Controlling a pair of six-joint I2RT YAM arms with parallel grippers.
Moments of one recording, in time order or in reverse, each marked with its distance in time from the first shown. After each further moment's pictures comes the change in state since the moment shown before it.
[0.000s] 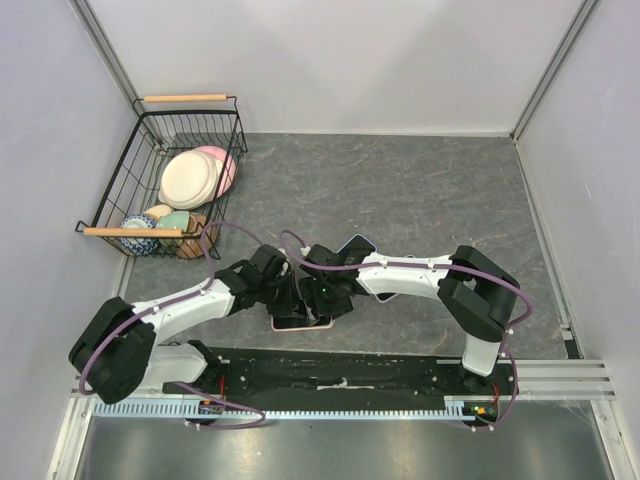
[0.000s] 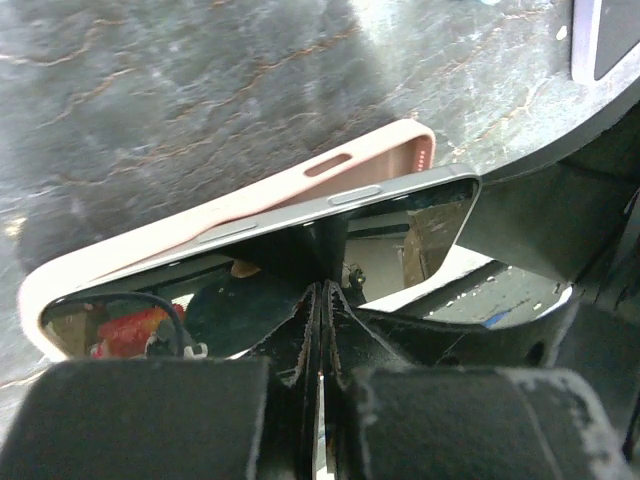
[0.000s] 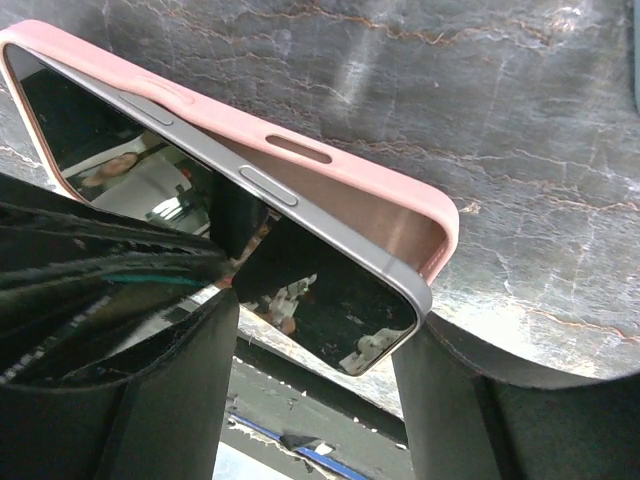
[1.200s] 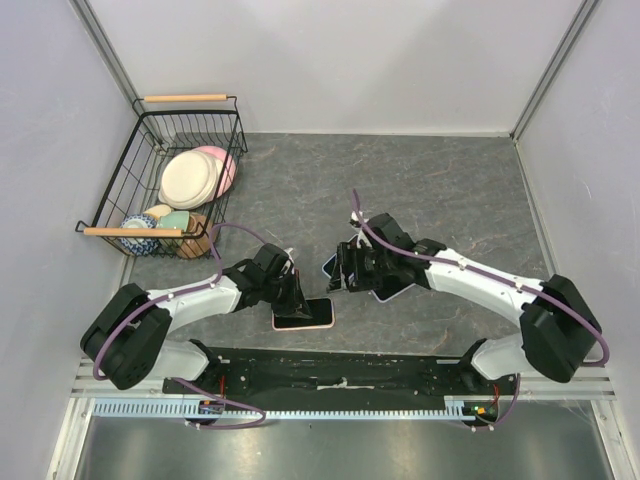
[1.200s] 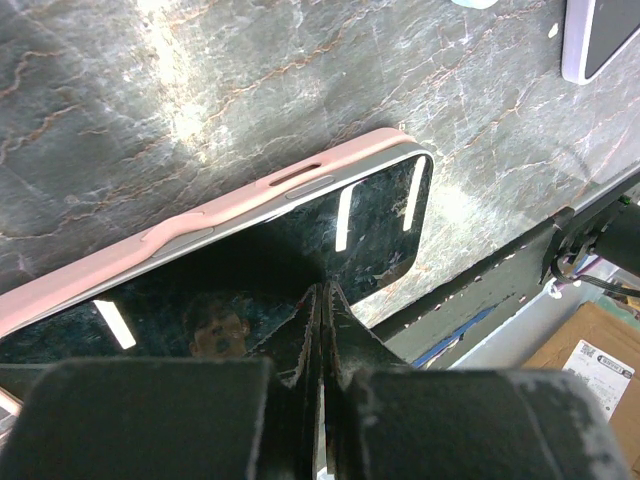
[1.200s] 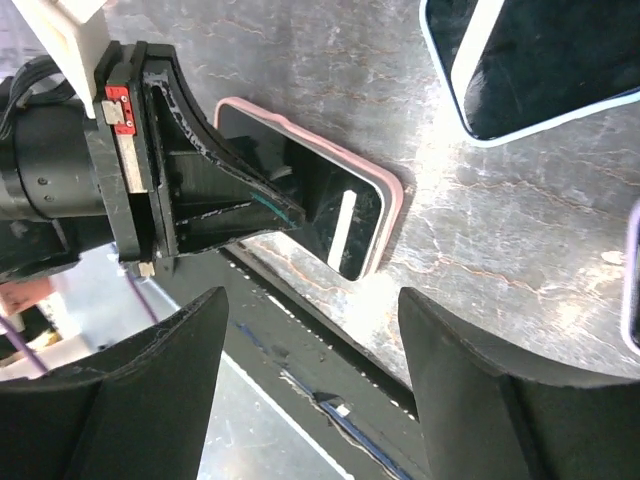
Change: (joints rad) left arm 0.011 0.124 0.001 0.112 0.105 0.002; right arm -0.250 -0.399 -0.207 0.122 -0.188 -0.034
